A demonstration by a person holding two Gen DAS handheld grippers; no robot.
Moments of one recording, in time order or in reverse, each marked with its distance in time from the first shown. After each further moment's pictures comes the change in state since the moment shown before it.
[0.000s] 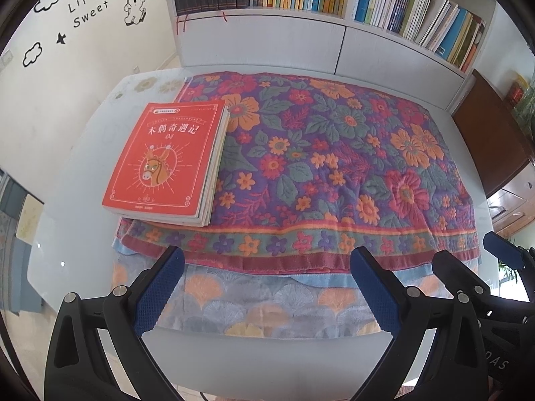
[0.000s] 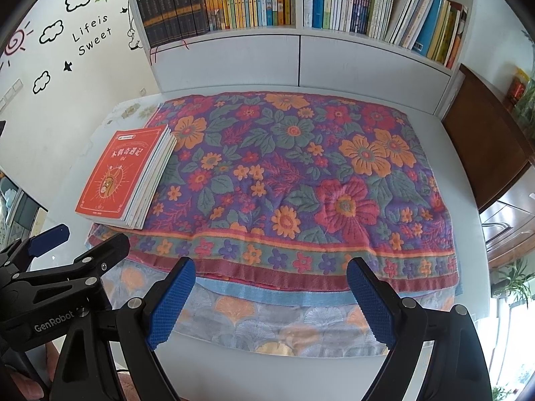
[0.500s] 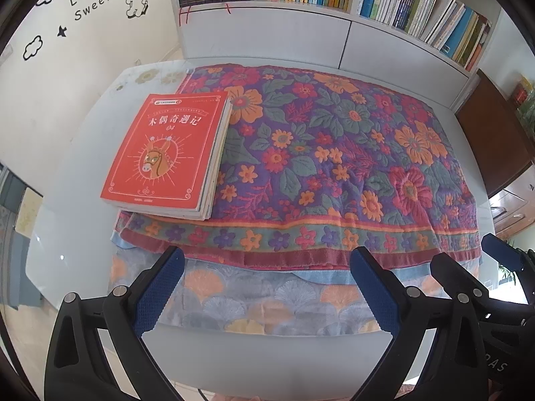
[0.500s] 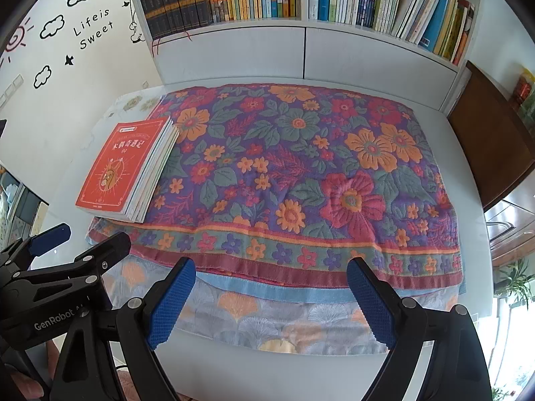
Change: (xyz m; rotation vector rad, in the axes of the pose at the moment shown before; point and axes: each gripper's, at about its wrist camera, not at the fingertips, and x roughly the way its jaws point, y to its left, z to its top) left arm 0.006 0.003 -0.001 -0.018 0.024 0.001; right arm 0.008 0.002 0.000 -0.010 0.031 0.015
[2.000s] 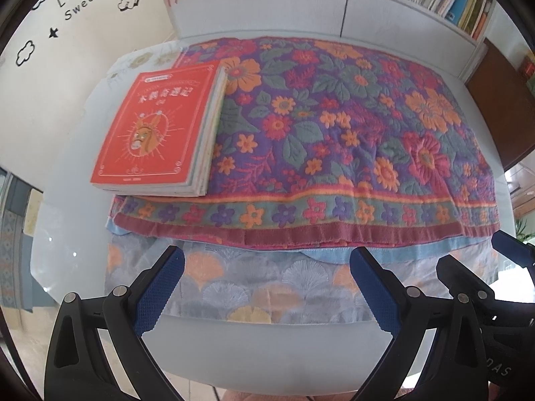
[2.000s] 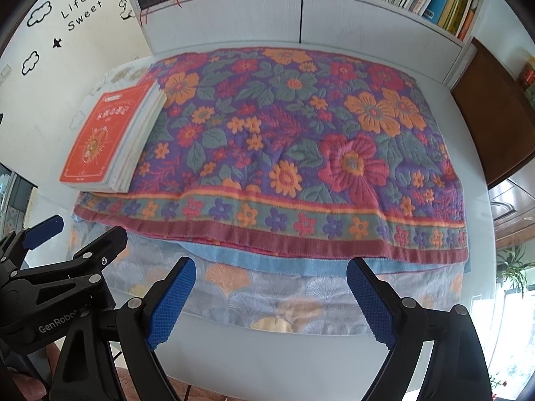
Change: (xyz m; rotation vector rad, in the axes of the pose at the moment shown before) left arm 0.039 -0.011 -0.016 0.068 0.100 0.050; right arm 0.034 -0.008 -0.018 -0.001 0.133 -0.017
